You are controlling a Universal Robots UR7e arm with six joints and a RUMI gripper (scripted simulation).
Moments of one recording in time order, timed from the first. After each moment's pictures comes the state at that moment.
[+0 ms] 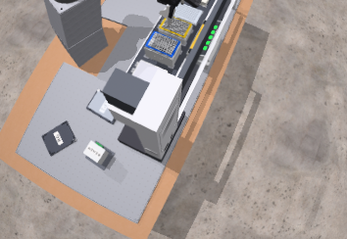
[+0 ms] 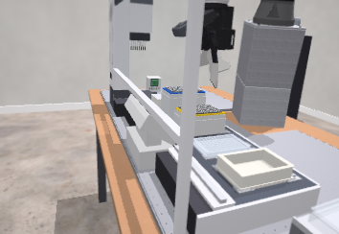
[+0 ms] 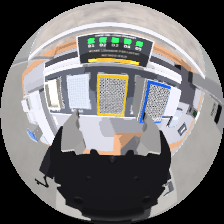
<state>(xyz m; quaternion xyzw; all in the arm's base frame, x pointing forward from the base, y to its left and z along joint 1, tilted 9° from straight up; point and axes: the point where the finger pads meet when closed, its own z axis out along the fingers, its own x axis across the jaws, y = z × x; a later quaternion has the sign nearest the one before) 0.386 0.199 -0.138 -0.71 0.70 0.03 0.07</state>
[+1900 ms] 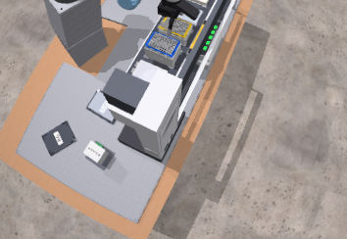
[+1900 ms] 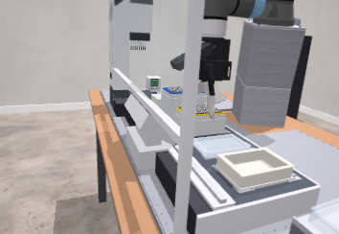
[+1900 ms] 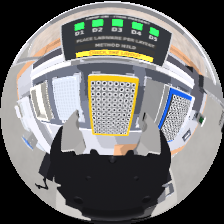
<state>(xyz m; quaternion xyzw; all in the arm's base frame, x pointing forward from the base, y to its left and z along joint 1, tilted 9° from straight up) 0.391 0.211 -0.222 -0.71 0.70 0.03 0.07</state>
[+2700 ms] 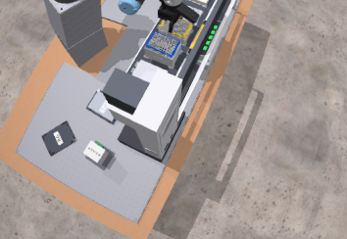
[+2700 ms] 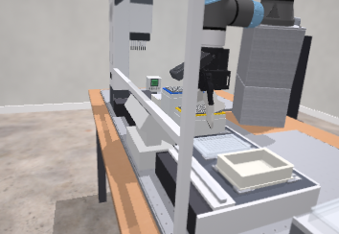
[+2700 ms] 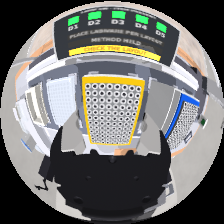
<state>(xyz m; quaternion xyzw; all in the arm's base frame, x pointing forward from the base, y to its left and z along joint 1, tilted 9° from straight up) 0.394 0.215 -0.247 -0.71 0.70 0.03 0.07</state>
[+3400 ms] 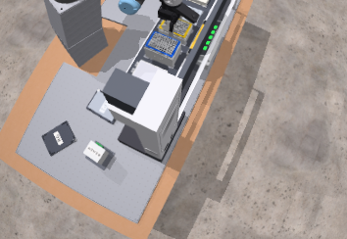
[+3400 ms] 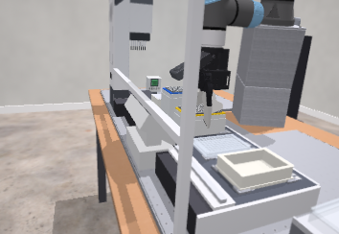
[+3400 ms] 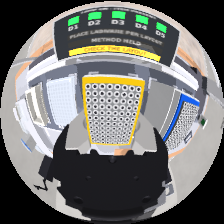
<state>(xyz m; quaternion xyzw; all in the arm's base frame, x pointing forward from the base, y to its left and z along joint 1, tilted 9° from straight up) 0.394 0.215 -0.247 -0.71 0.70 0.03 0.07</state>
